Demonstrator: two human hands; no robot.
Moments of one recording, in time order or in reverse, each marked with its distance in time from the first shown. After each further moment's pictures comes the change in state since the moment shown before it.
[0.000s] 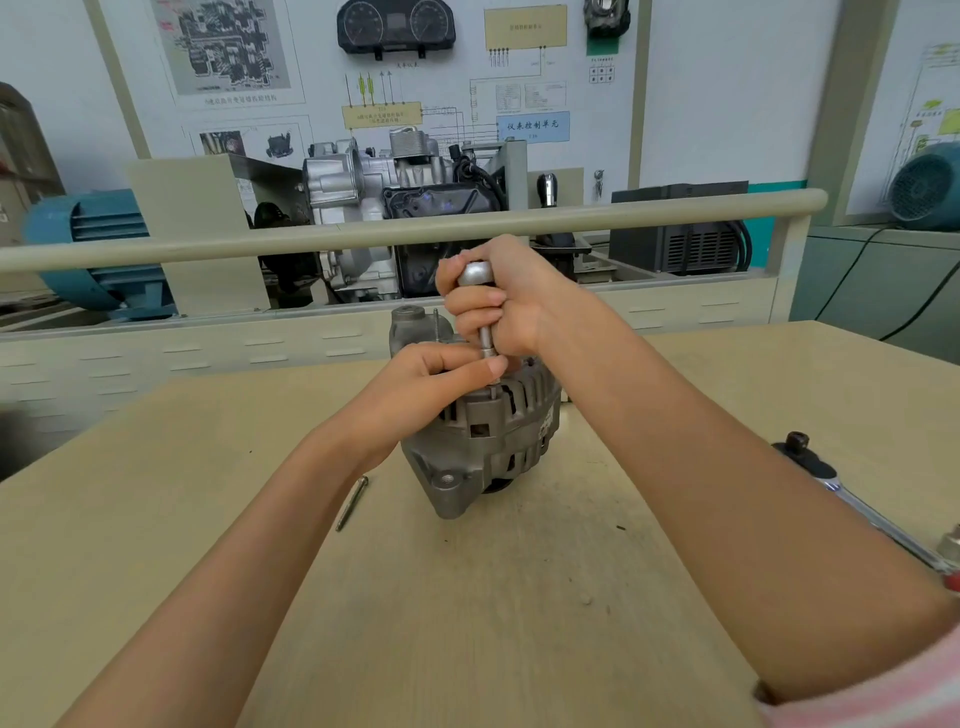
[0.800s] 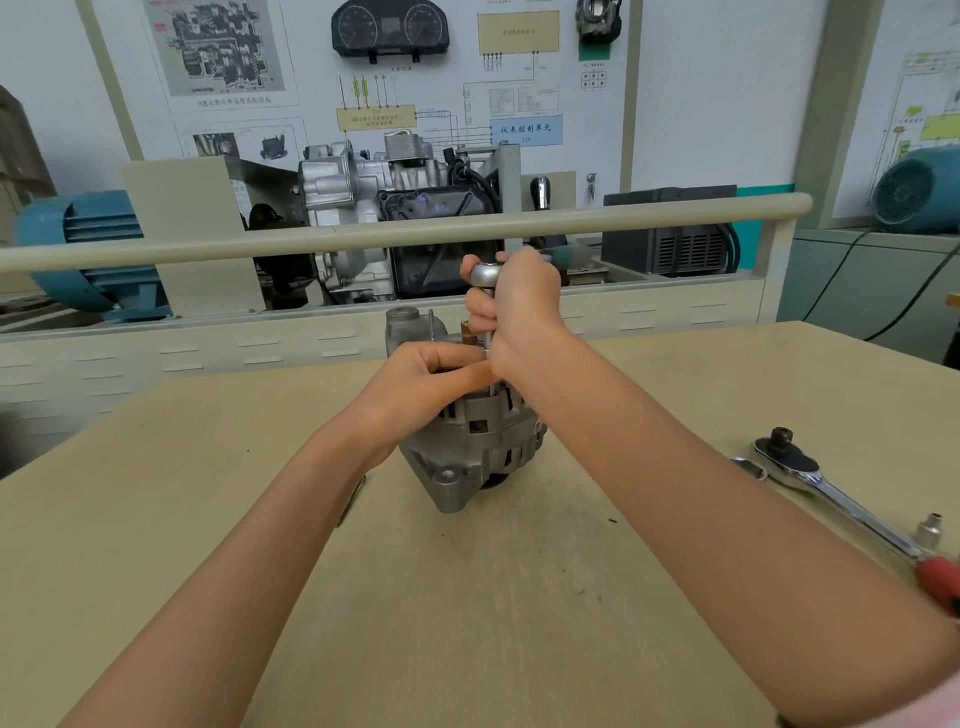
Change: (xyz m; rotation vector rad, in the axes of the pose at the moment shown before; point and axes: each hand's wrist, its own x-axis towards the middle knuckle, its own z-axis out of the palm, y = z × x) left_hand 0.000 -0.001 0.002 0.060 0.072 0.006; right_hand -0.007 0.020 0.007 0.084 0.347 -0.438
